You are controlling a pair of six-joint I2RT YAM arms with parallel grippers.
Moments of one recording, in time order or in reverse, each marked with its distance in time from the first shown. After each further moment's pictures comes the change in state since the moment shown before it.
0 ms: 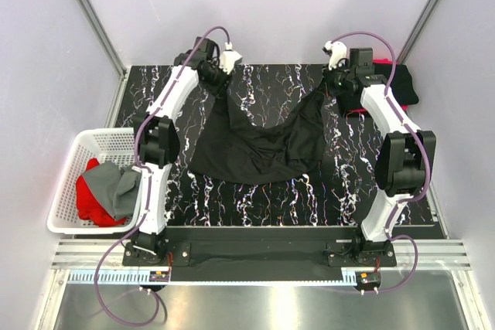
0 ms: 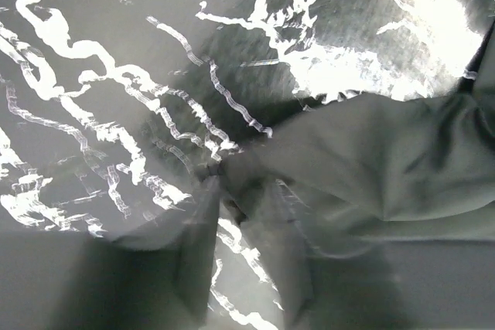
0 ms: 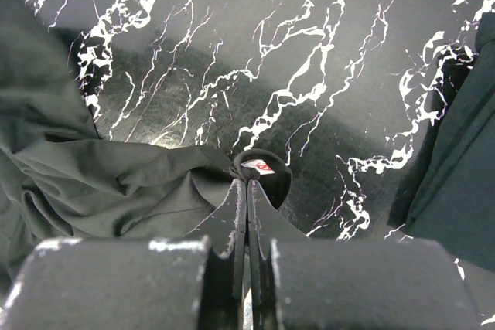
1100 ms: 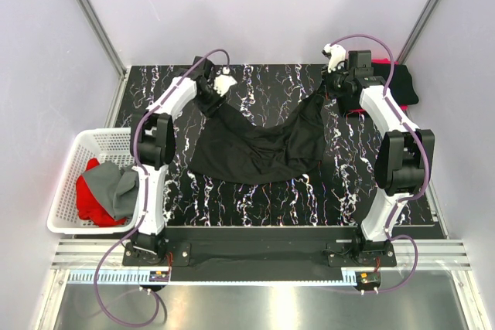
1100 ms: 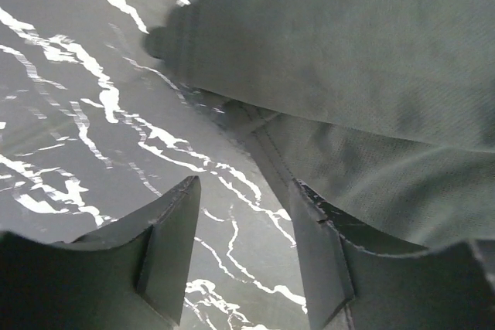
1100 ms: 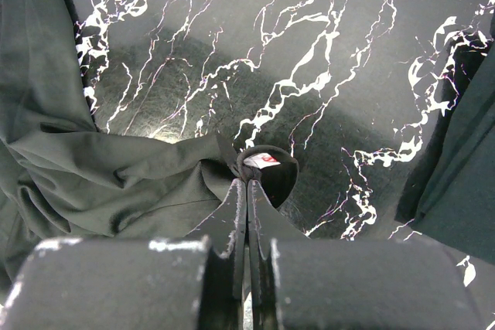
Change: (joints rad) left arm 0.023 -0.057 -0.307 0.087 -0.139 0.153; right arm 0.000 0.011 -0.016 0.001 0.000 0.002
